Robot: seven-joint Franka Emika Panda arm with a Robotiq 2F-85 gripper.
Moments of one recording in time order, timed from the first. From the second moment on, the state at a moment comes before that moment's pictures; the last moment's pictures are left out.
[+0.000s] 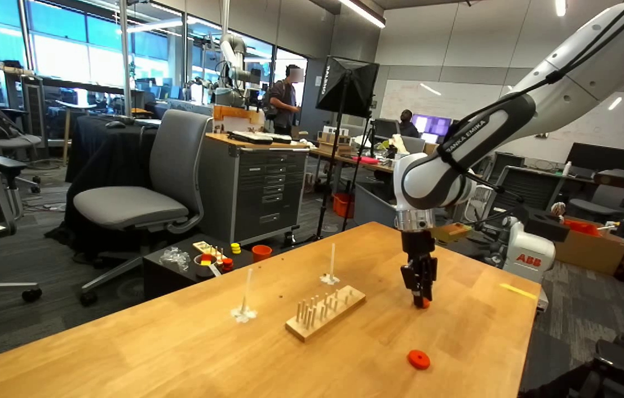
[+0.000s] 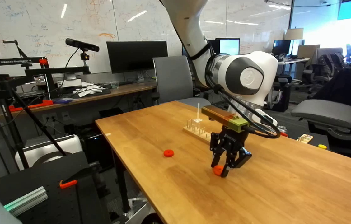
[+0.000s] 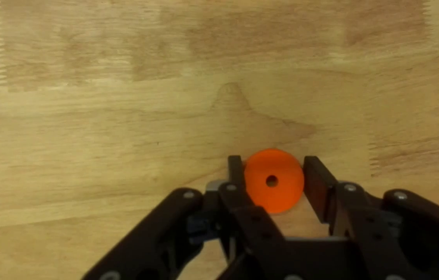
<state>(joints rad) -0.11 0.73 0.00 -1.80 0.02 2.14 -0.08</state>
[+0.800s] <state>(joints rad) 0.00 0.64 0.04 -1.80 0.06 2.15 0.03</state>
